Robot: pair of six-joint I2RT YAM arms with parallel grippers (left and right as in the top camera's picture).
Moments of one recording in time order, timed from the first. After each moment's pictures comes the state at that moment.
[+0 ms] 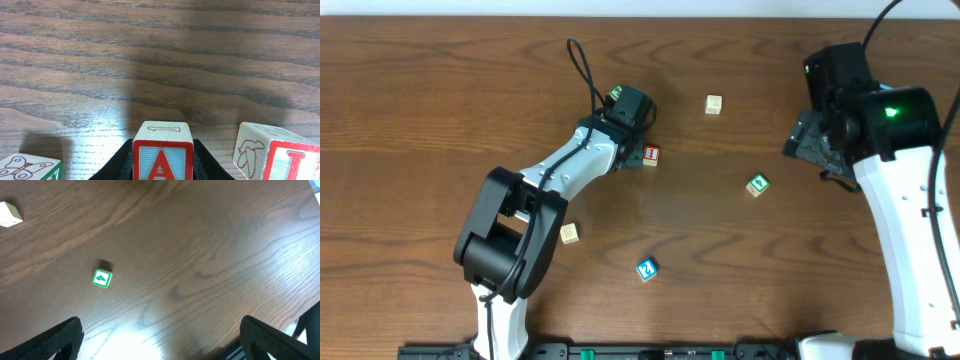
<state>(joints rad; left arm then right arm) -0.50 2.04 1.36 -0.55 -0.11 -0.46 0.18 1.52 1.70 -1.53 0.42 0.67</state>
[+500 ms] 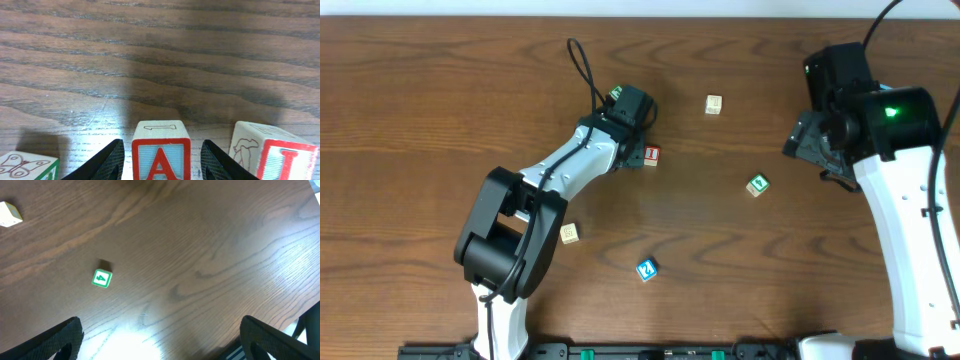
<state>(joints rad) -0.50 2.04 1.38 -0.57 -0.11 -0.47 0.18 1.52 1.70 -1.53 0.42 0.67</state>
